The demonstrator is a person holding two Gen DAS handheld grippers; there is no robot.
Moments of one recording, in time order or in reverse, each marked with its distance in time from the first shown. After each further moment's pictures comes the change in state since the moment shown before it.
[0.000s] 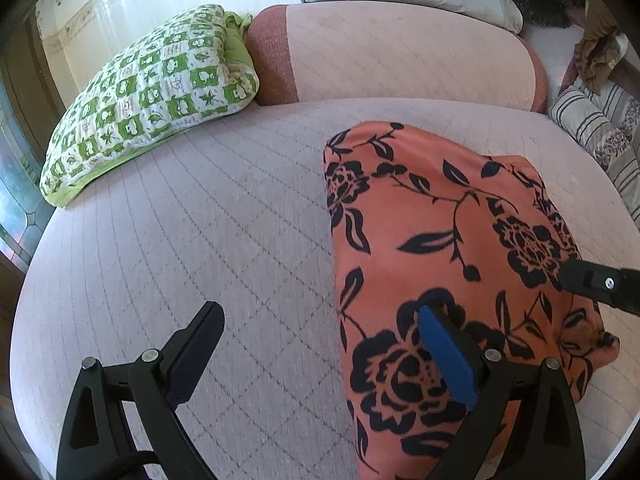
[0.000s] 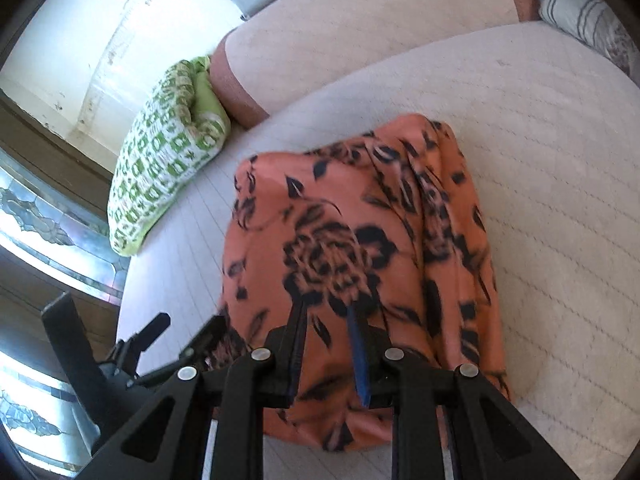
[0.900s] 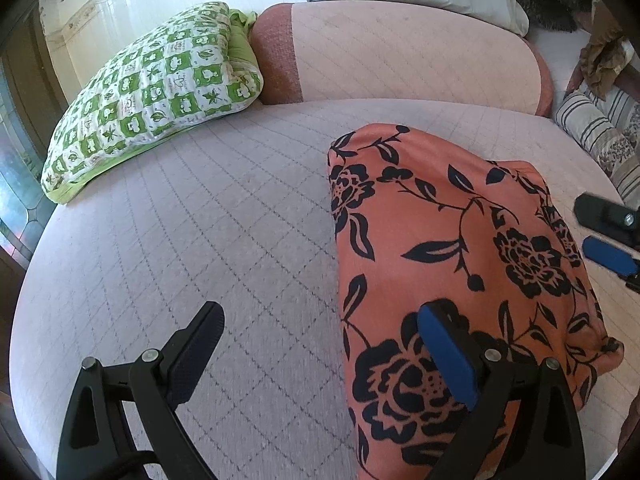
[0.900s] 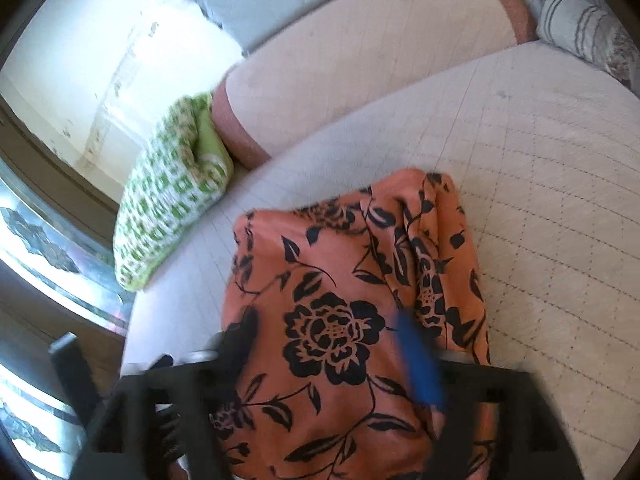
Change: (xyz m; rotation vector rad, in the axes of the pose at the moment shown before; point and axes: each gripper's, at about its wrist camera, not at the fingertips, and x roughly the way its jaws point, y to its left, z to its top) left arm -0.001 0.002 0.001 -0.015 0.010 0.005; right arm -0.009 -0.015 0.021 0.021 -0.150 0.035
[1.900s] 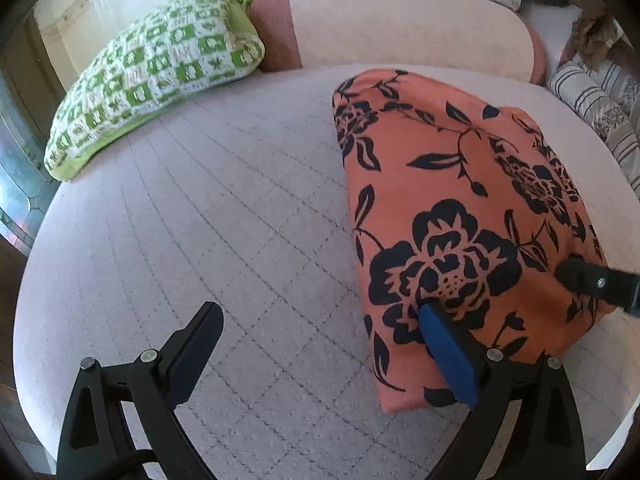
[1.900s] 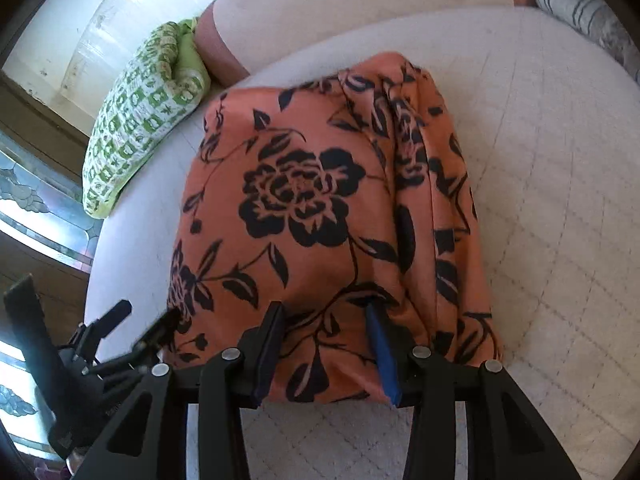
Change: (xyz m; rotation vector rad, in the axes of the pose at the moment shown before) left arm -0.011 0.008 -0.041 0.039 0.067 0.001; right arm 0.010 0.000 -0.066 -0.076 0.238 -0.131
